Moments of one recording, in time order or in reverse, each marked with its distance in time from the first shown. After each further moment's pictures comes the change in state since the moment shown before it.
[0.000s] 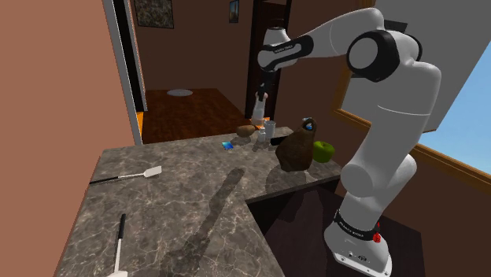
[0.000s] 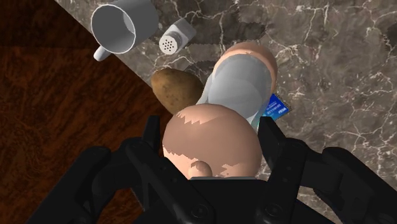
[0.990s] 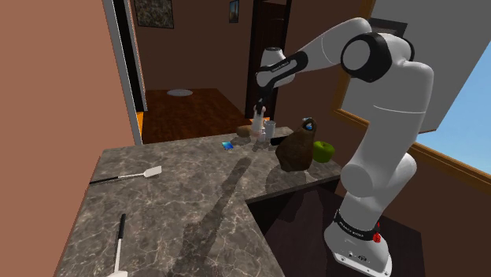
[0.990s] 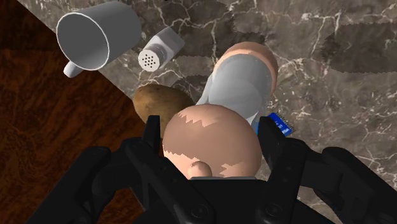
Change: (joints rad) arm 0.000 0.052 -0.004 -0.135 -0.029 0.184 0.040
